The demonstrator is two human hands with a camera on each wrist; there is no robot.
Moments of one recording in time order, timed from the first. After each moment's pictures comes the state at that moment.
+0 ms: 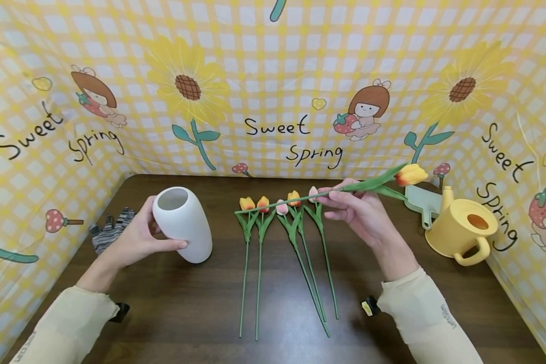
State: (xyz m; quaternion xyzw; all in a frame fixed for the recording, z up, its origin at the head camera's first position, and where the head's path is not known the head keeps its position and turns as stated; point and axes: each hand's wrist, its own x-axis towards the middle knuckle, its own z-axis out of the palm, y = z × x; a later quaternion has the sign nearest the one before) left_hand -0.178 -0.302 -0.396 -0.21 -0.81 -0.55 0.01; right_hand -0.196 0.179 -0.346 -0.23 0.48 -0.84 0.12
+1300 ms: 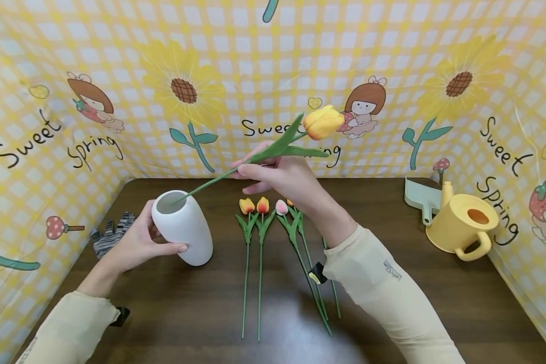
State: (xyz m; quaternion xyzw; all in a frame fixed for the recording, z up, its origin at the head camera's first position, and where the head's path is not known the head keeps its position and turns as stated) left_hand -0.179 -0.302 -0.397 -0.22 -0.82 -0.53 0.01; right_hand -0.206 0.053 -0.260 -0.31 0.59 -0.74 0.09
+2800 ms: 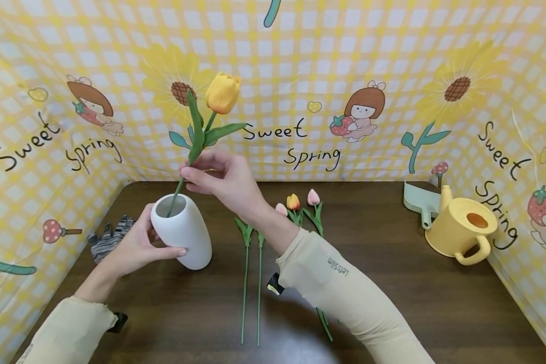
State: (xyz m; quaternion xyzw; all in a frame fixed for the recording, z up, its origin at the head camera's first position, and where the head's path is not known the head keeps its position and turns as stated) left_hand -0.177 -0.300 -0.397 -0.20 -0.83 -0.52 0.02; right_hand -0.211 -0.038 -0.278 -0.33 0.52 -0.78 0.06
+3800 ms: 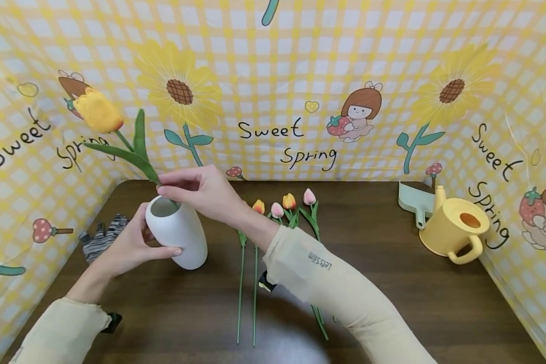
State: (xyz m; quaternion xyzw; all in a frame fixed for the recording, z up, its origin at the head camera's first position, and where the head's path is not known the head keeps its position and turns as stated) left_hand -0.179 -0.302 -0.397 -0.21 -0.83 -0.51 0.01; right_hand -0.217 -0.060 -0.293 -0.37 0.67 -0.63 0.06
